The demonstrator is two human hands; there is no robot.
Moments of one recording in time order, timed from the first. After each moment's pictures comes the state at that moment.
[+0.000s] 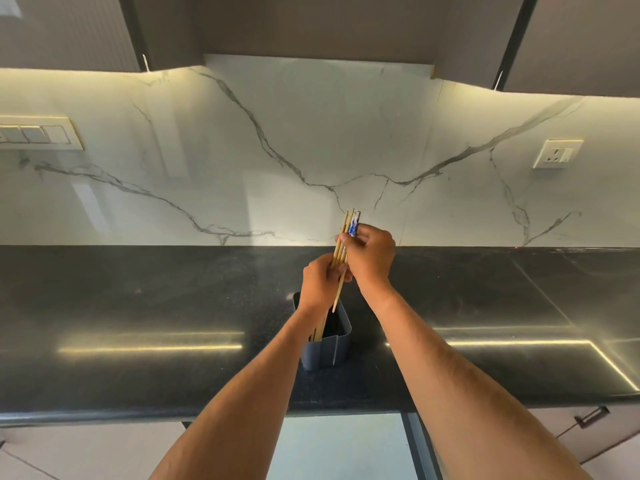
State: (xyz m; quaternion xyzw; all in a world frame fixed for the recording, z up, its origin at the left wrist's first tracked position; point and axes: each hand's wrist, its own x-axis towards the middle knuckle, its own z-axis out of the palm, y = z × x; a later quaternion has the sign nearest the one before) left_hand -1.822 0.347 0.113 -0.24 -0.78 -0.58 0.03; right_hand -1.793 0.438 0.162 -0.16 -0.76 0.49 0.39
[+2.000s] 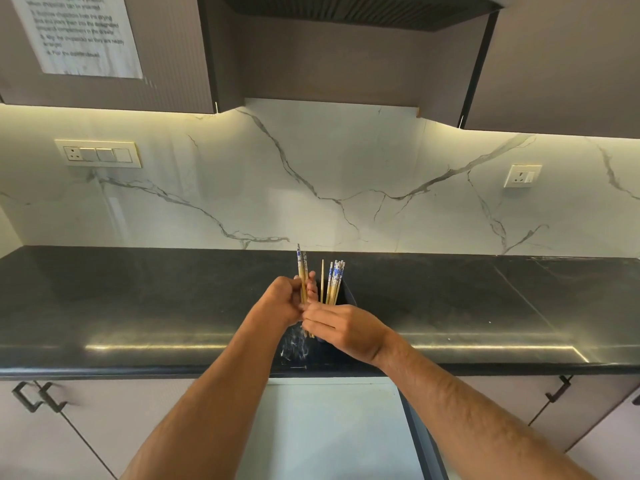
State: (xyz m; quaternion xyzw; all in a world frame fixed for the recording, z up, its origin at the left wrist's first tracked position) left_hand -1.726 0.198 0.157 0.10 -0.35 -0.84 -0.39; right_hand -1.619 0.342 0.138 0.42 -0.84 -0.08 0.34
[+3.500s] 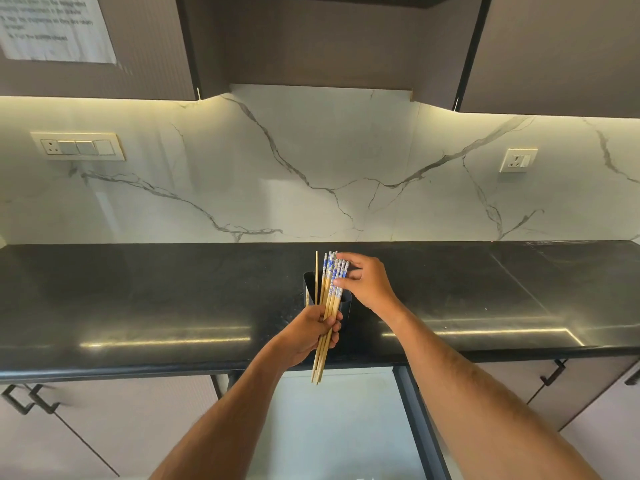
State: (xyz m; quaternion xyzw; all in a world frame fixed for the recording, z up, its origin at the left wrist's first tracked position) left_hand -1.681 0.217 0.098 -0.20 -0.67 -0.62 -0.36; right_hand -1.659 0.389 0.146 -0.07 -0.85 0.49 0.19
